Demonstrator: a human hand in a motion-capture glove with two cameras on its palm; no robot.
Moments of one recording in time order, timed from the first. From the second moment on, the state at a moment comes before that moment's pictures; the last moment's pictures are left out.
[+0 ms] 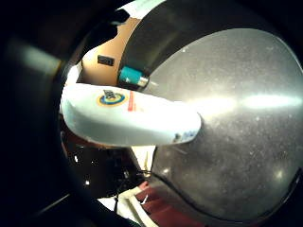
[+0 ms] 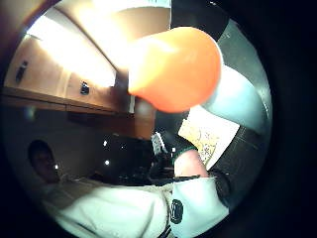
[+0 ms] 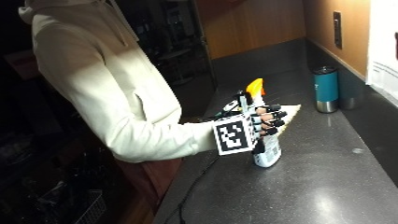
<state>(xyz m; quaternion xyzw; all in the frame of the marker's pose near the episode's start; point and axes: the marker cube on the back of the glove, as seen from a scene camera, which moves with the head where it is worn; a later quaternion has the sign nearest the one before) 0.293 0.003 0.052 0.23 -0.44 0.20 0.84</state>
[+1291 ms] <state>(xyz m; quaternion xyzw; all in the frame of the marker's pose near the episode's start) 0.283 -0.031 0.061 0.21 -0.46 0.24 0.83</state>
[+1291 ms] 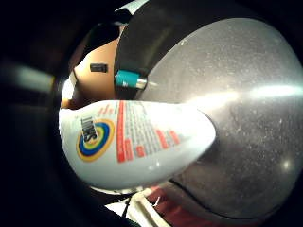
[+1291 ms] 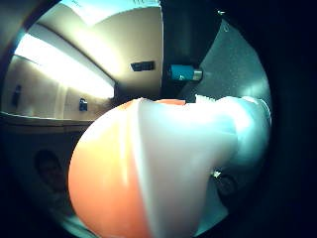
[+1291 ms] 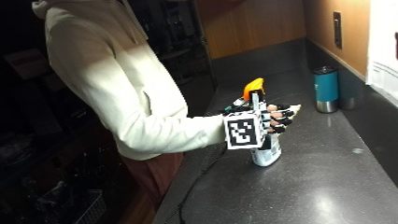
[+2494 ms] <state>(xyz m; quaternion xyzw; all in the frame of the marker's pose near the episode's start) 0.259 -0.080 0.051 0.15 -0.33 0.21 0.91</state>
